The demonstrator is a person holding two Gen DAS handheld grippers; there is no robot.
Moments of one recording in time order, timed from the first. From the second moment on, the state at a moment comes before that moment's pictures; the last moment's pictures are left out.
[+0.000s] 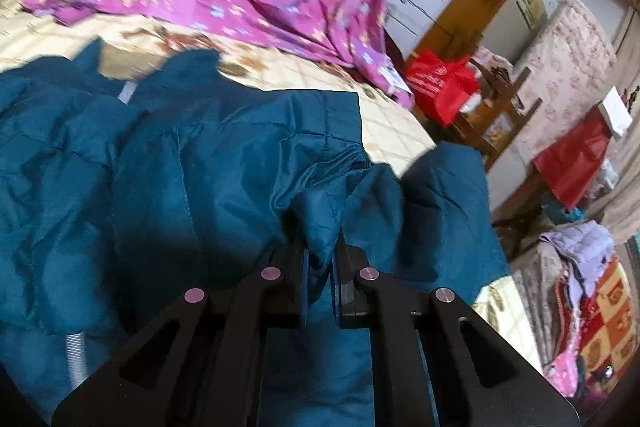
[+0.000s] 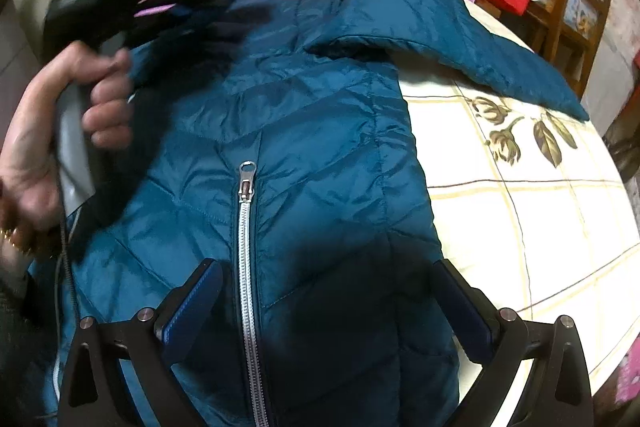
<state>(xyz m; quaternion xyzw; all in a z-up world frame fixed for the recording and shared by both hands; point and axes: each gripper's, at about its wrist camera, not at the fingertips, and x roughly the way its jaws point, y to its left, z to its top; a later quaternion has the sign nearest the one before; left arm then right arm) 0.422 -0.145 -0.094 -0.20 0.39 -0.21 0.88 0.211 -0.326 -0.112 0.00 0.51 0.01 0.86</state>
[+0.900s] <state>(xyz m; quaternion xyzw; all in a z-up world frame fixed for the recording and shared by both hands) 0.379 -0.070 -0.044 -0.15 0.39 -0.25 0.87 0.216 -0.319 -0.066 0.02 0.37 -0.05 0.93</state>
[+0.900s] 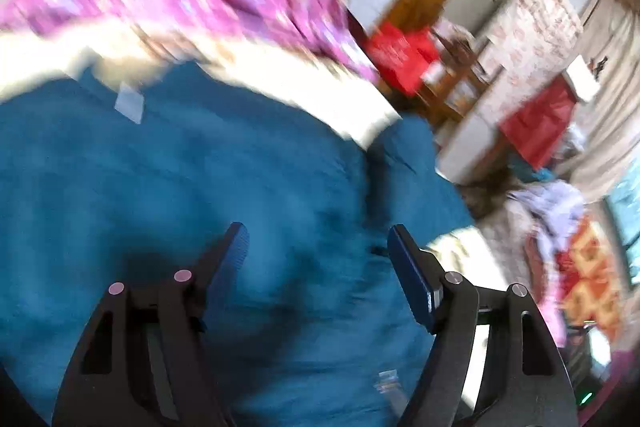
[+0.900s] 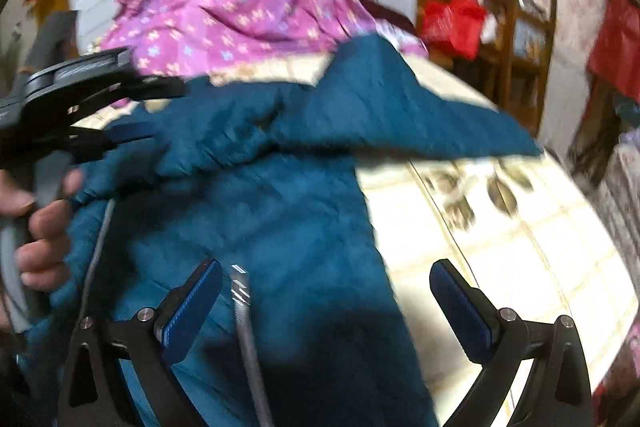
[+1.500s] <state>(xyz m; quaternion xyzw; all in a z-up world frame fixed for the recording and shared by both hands) 0.429 0.129 -0.134 -0.11 0.44 0.07 0.89 0.445 -0.135 -0.096 -0.10 0.40 0.12 0.90</state>
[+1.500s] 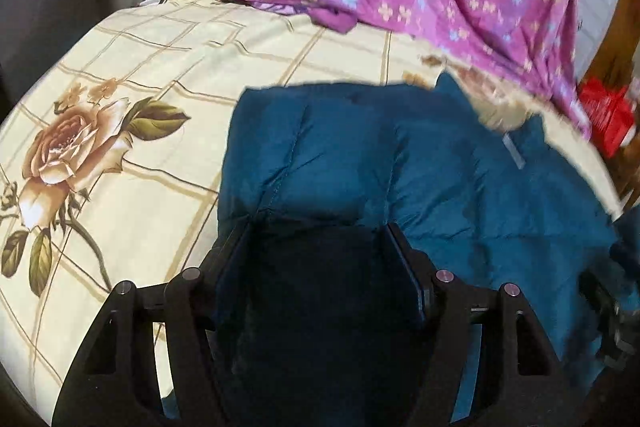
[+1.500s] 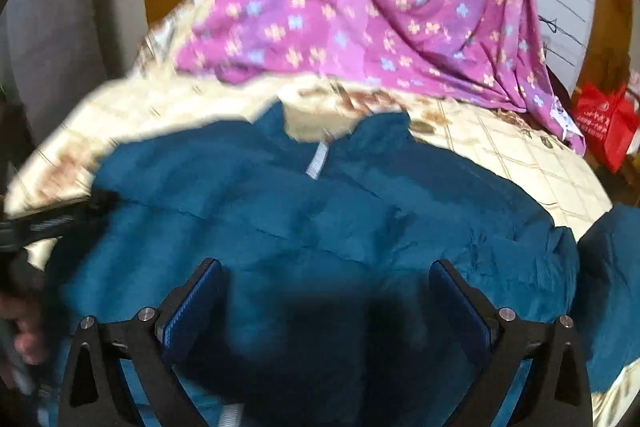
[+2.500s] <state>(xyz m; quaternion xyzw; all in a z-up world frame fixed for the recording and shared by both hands) 0.476 0.116 -0.141 -0.03 0.43 0.10 0.89 0.506 -0.275 -0.134 0.04 0.47 0.06 0.88</state>
